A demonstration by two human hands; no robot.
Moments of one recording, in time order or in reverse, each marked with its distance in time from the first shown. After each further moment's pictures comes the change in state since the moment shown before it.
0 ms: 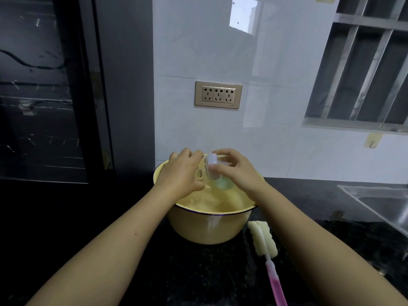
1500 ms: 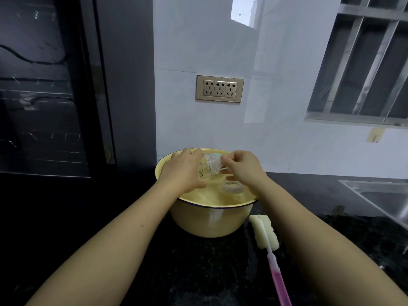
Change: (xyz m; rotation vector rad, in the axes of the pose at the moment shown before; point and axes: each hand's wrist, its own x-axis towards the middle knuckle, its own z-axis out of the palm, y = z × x) left_hand 0.001 0.002 0.004 0.026 -0.083 -0.045; right_hand 0.002 0.003 0.002 -0.096 0.165 0.160
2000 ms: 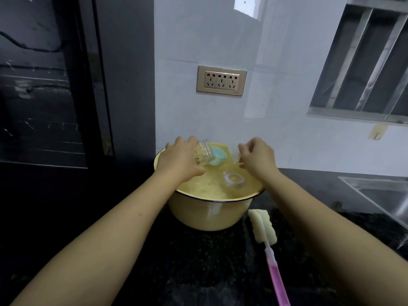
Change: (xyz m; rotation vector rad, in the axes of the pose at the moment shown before) left_hand 0.005 -0.005 0.000 -0.075 0.067 -0.103; right_hand 0.011 0.005 -0.020 -0.291 0.242 -0.036
